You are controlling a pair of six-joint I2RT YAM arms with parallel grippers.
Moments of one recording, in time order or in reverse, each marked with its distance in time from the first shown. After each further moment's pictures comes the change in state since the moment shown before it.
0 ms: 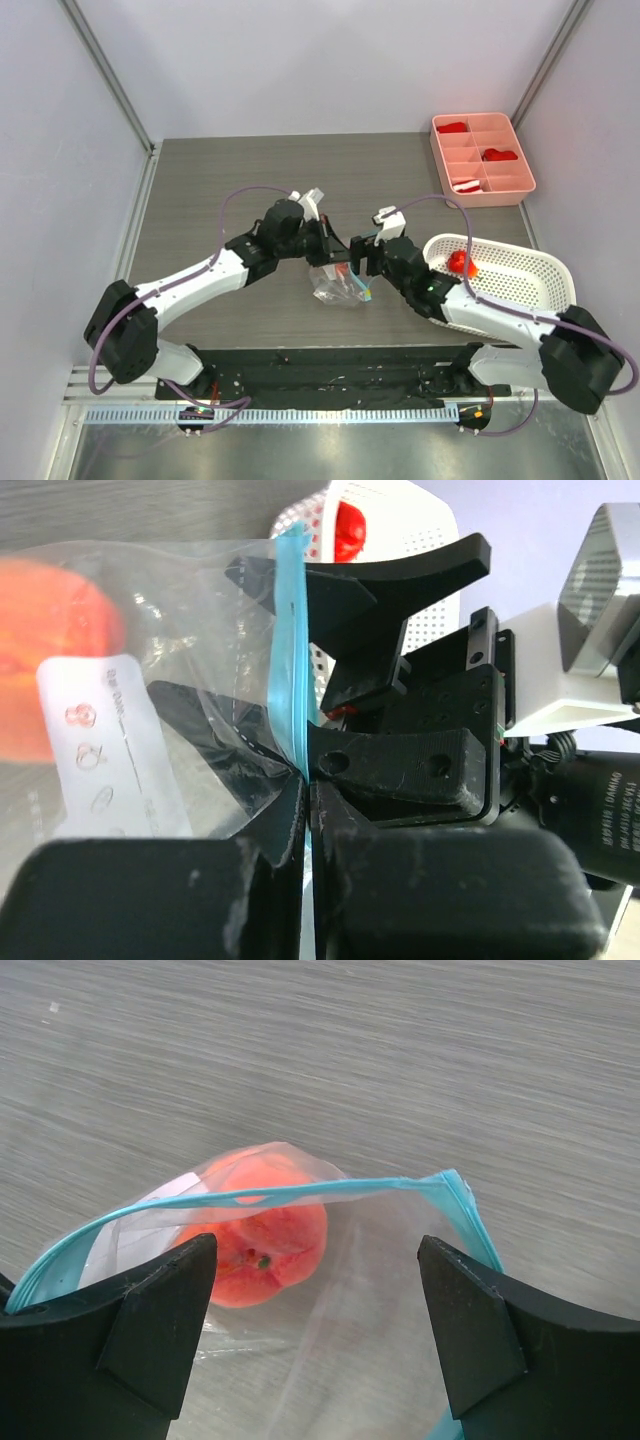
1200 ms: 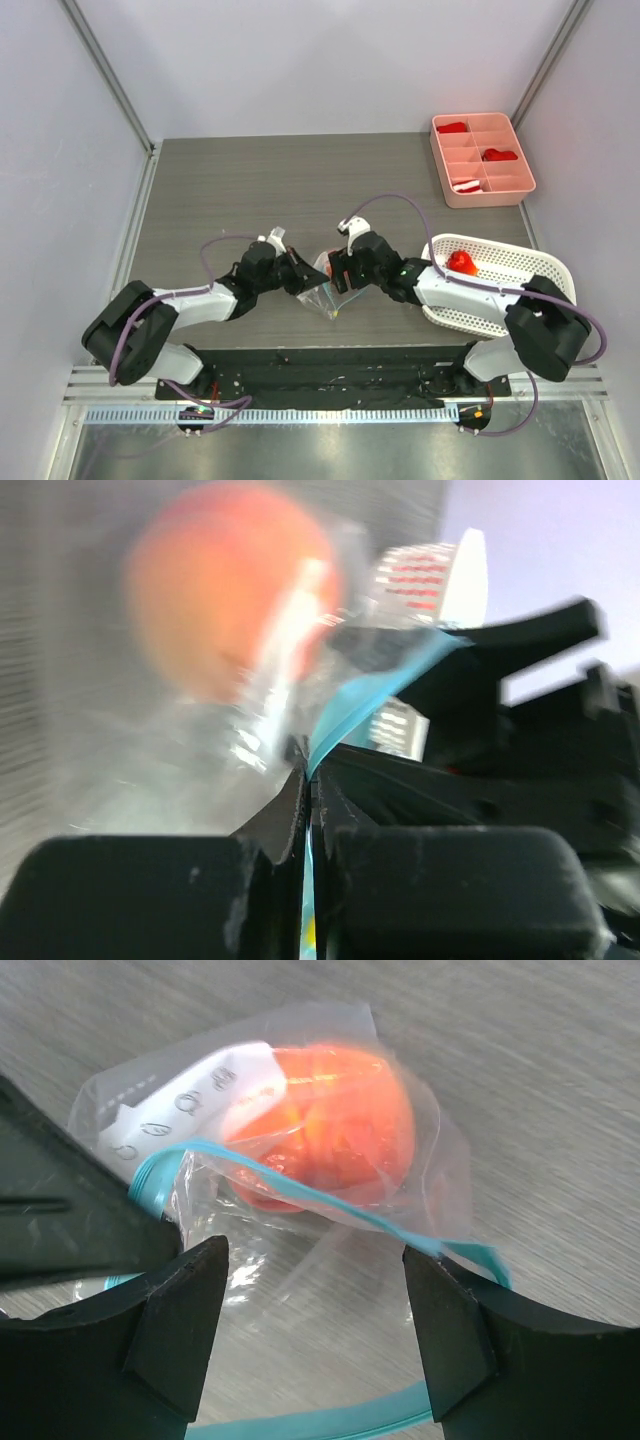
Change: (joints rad) left arm 0.085 -0.017 -0.459 0.496 -0.047 -0.262; right arm 0.036 0.184 0.183 -0.322 -0.152 -0.011
